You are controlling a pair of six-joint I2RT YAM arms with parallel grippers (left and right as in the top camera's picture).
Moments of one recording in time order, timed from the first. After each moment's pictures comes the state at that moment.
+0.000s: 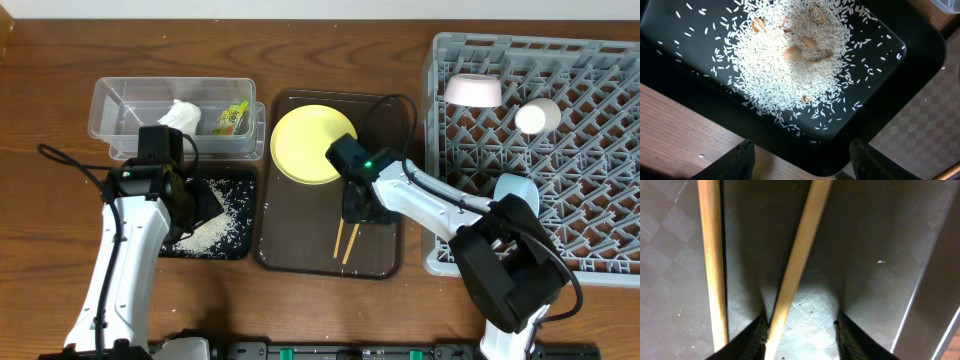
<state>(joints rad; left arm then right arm) 0.08 1.34 0.99 -1.07 0.00 -0.51 0.68 1.95 1.24 -0.81 0.02 0.75</state>
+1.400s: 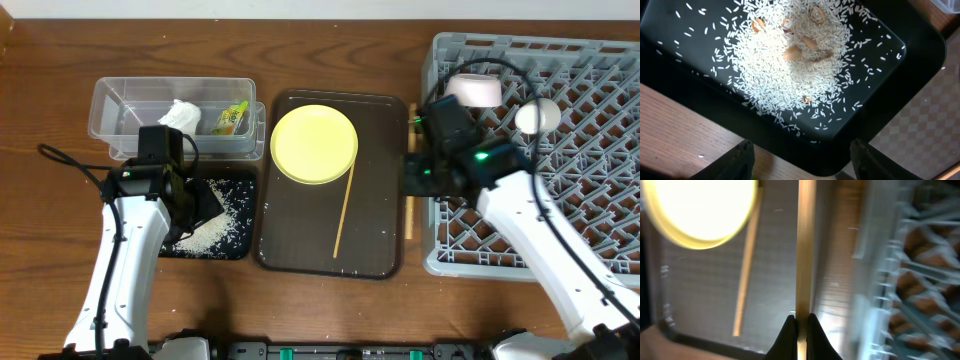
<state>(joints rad) 0.08 1.34 0.99 -1.07 0.00 -0.51 0.40 1.48 1.23 -0.96 -0.06 0.44</state>
